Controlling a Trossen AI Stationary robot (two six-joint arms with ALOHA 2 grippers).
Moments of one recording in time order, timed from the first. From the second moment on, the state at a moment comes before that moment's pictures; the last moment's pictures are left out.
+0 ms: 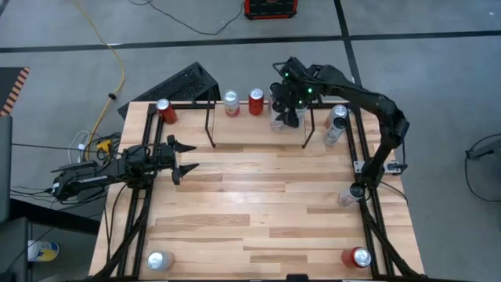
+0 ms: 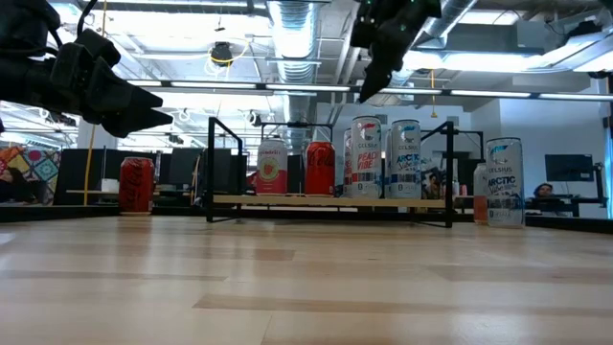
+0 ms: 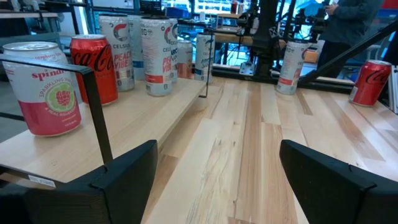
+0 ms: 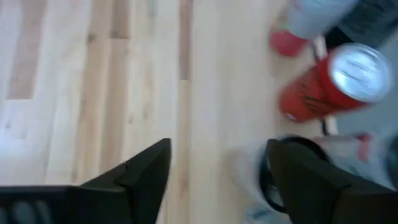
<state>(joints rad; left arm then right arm) 0.24 0.04 0.01 0.03 -0.02 -0.06 -0.57 1.72 1.79 -1.09 -0.28 -0.47</state>
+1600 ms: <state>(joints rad) 0.24 0.04 0.01 0.03 -0.02 -0.06 -0.58 1.67 1.58 -0.92 -0.13 -0.48</state>
